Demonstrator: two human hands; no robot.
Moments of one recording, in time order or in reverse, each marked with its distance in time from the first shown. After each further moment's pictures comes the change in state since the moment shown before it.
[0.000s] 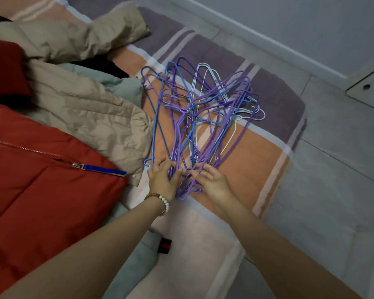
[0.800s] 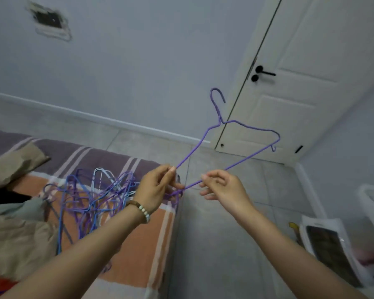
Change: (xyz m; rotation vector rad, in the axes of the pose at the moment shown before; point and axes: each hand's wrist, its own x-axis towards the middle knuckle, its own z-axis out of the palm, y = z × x) left_hand -0.153 0.366 -0.026 -0.490 -0.540 0.563; right_hand -0.292 -0.260 -0.172 -0.240 0.401 -0.533
